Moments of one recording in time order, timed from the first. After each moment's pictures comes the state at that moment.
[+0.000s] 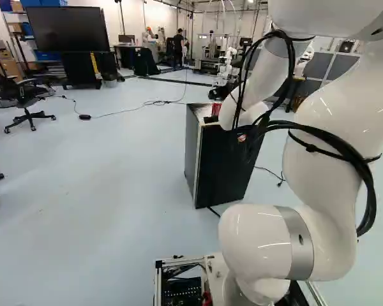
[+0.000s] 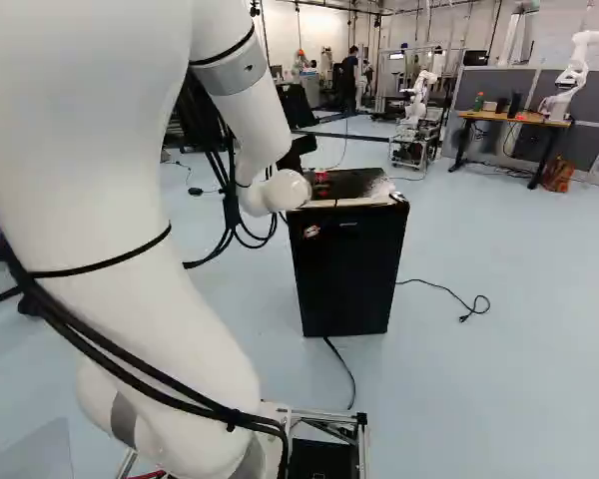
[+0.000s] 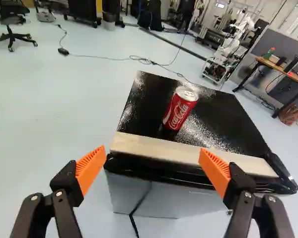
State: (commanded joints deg) arm -13.1 -7.3 -37.6 -24.7 38.3 0.0
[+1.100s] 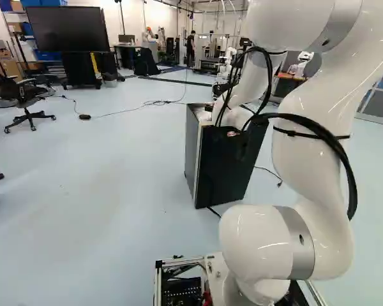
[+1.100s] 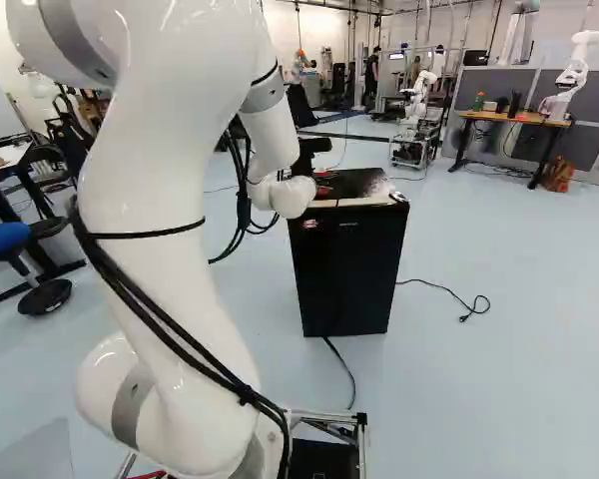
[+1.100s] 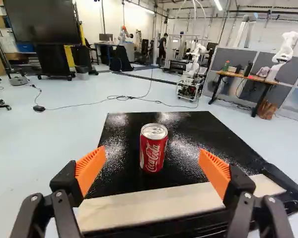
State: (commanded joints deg) arm -10.8 -20.8 -46.9 -7.9 53.7 0.0
